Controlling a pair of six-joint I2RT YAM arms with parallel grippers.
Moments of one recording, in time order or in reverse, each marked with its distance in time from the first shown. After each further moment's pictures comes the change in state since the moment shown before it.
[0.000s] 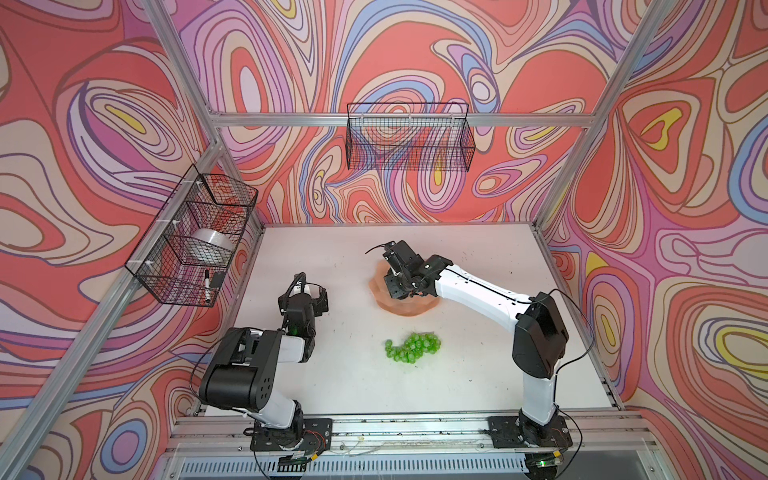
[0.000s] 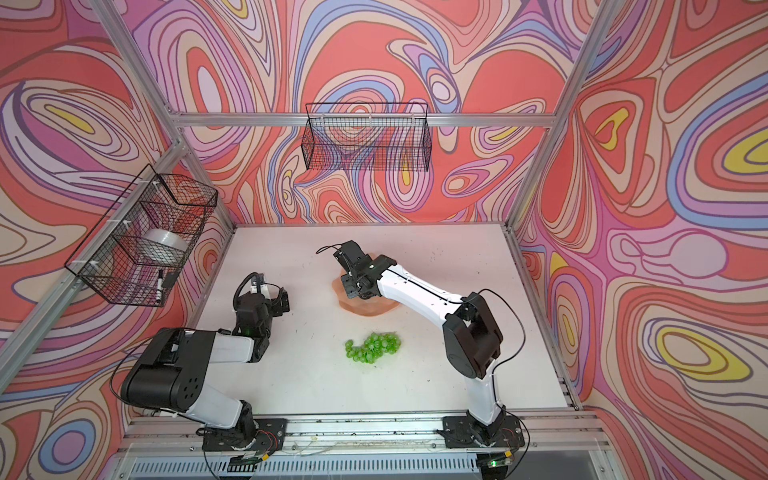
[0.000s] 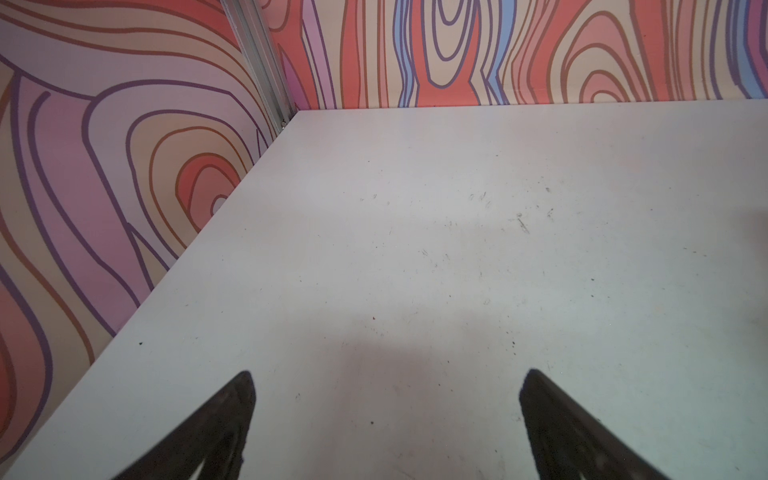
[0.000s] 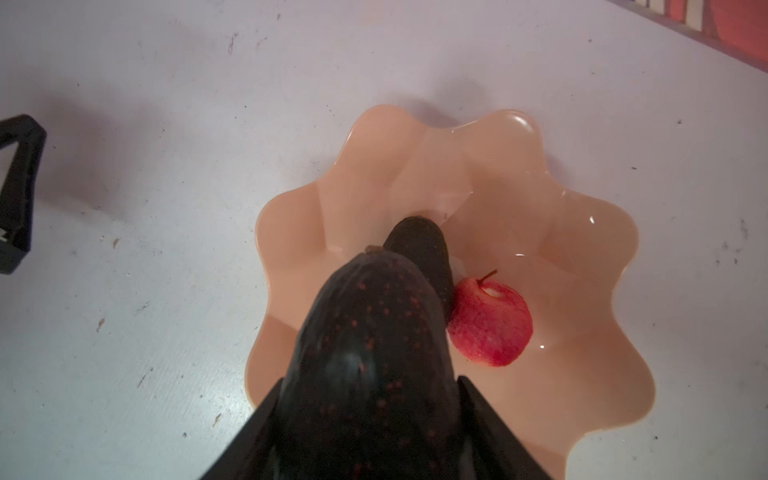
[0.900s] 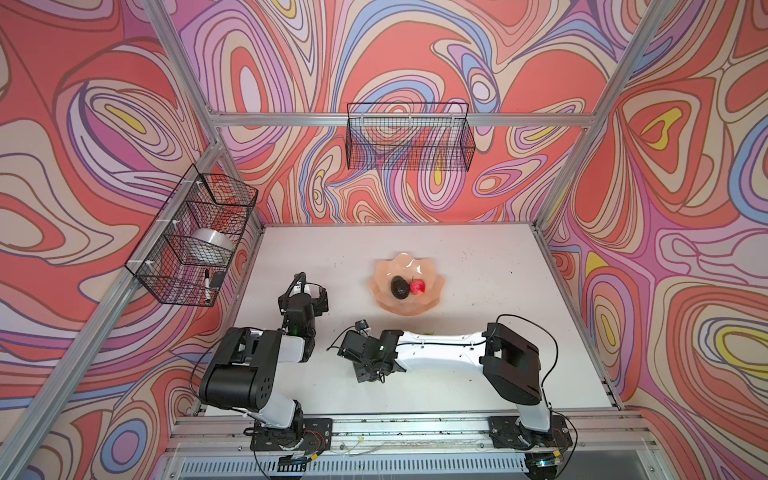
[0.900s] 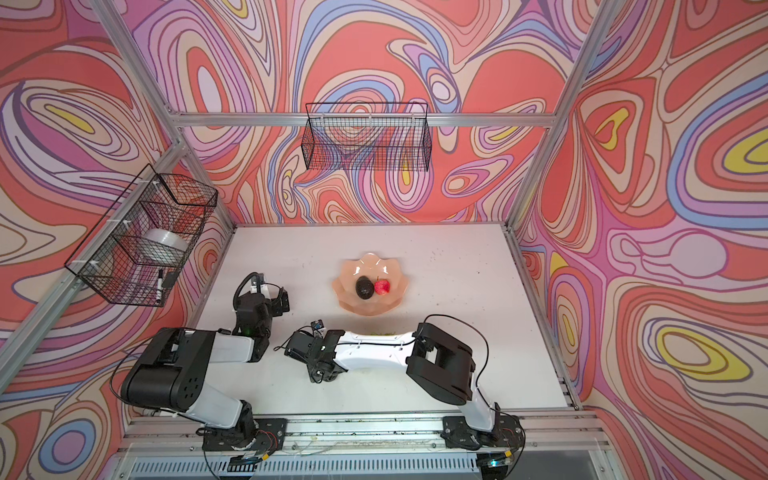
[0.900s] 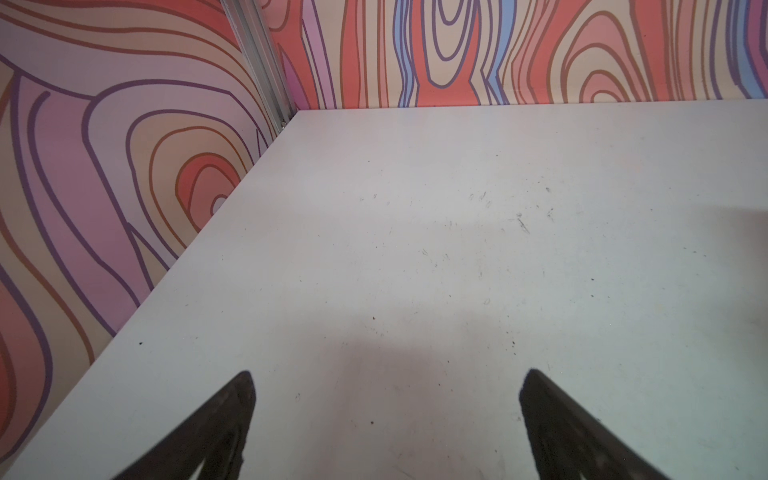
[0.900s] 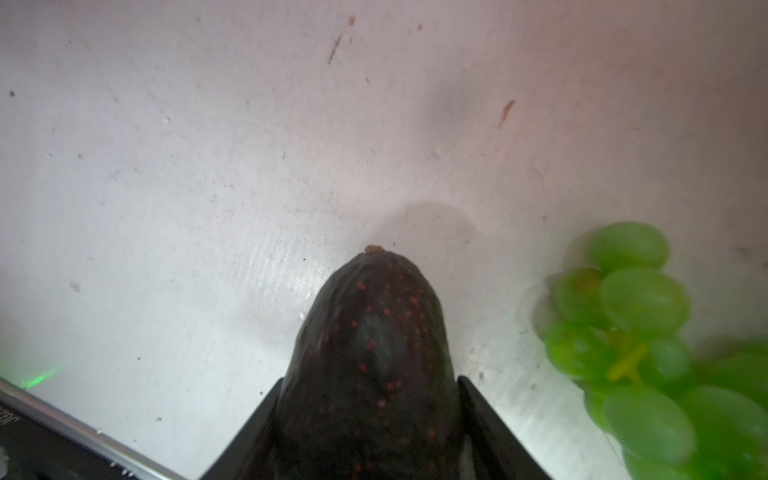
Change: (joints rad) left arm 0.000 0.000 0.000 0.000 0.000 0.000; right arm 0.458 0.034 -0.214 0.000 -0.035 0.610
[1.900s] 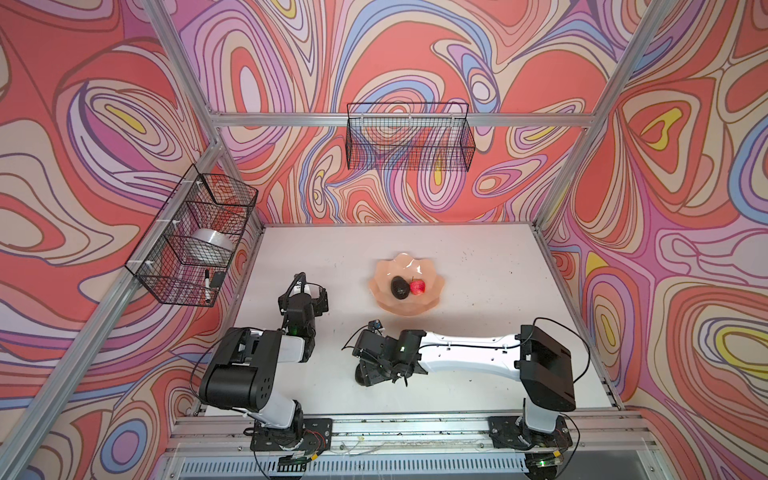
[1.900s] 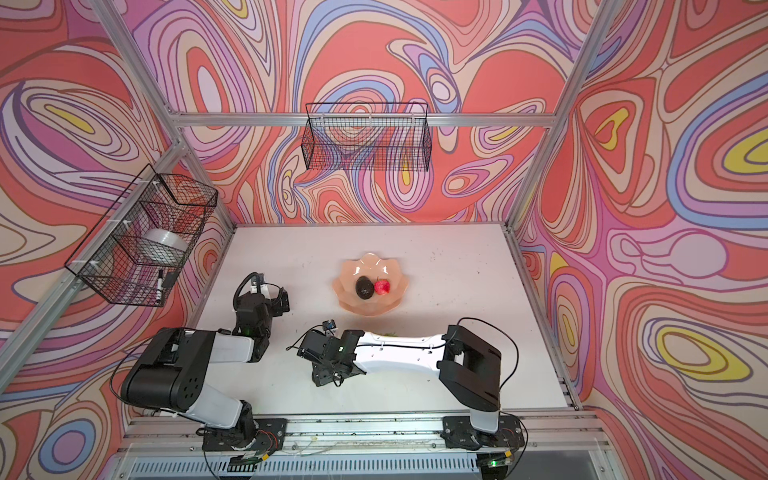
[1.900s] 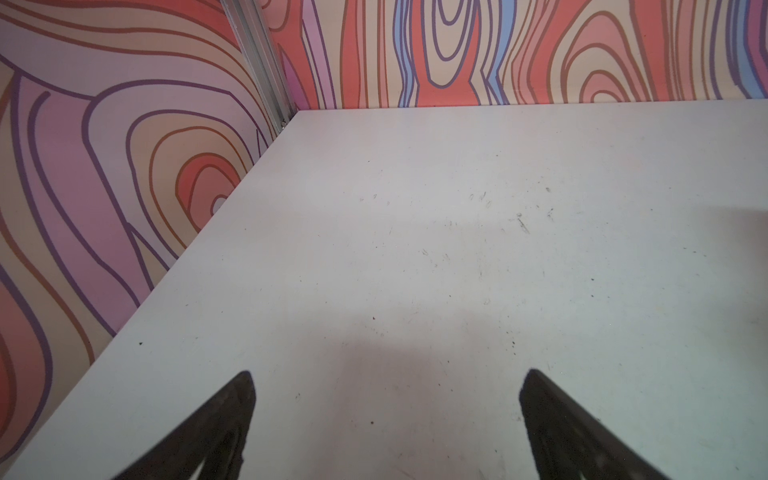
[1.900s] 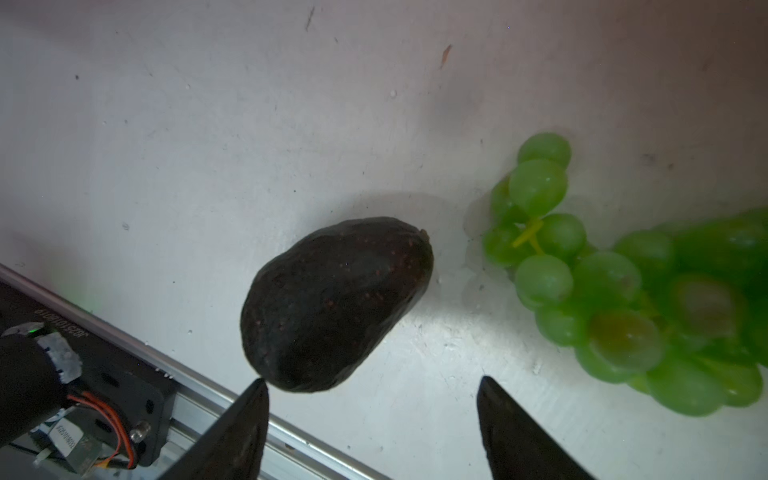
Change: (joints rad) left arm 0.000 0.000 0.000 0.000 0.000 0.000; right arm 0.008 -0.141 -0.129 0.000 -0.063 0.062
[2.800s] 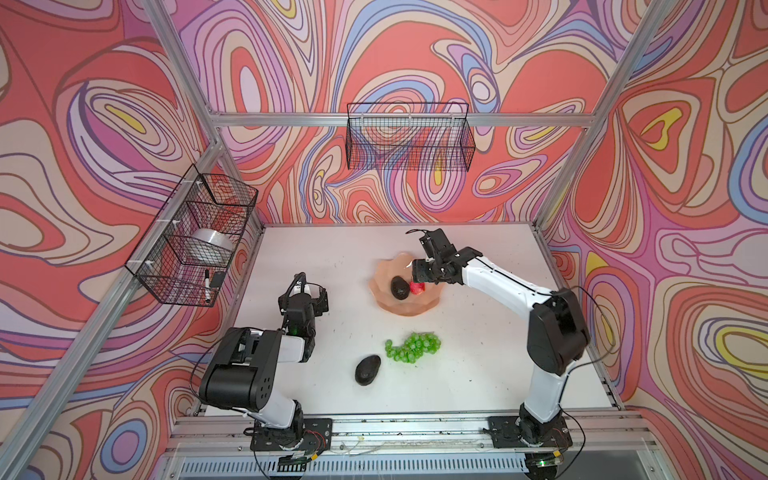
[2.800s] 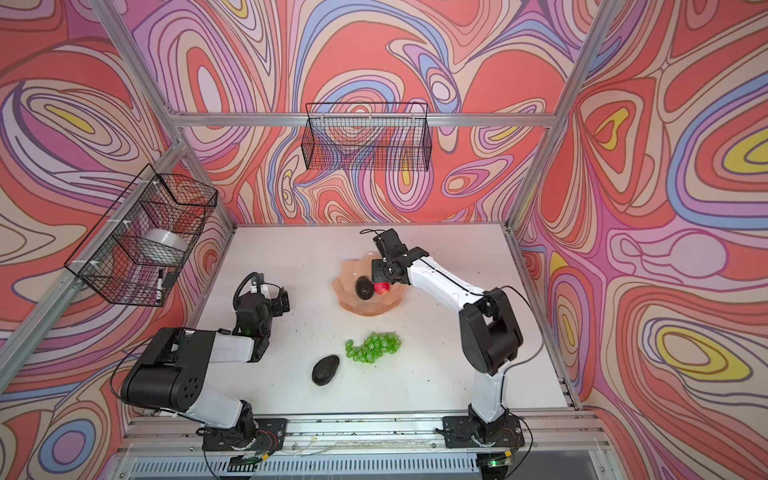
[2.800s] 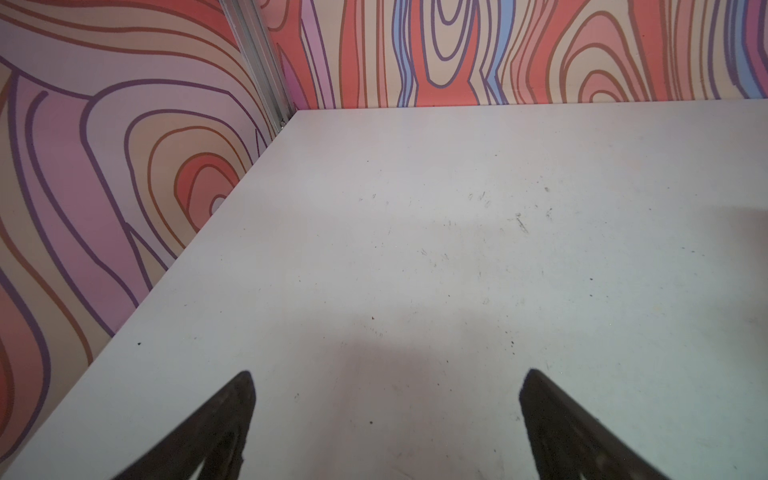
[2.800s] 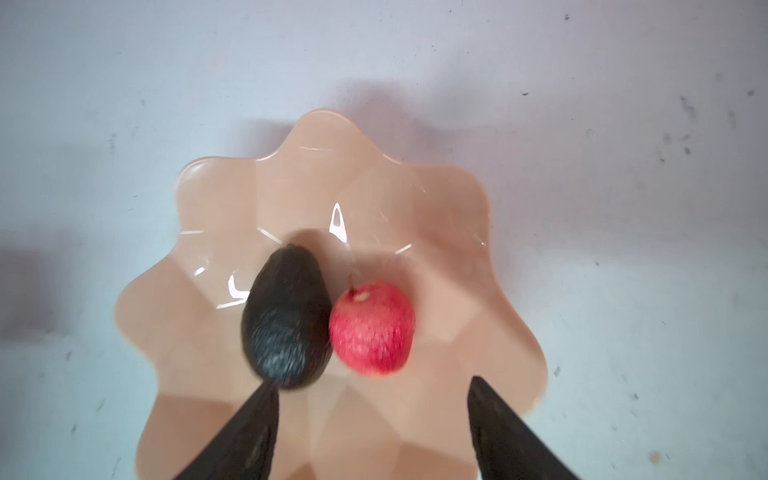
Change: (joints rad) left arm 0.000 0.000 0.000 0.000 0.002 0.000; right arm -0.660 -0.074 0.137 0.078 0.028 -0.453
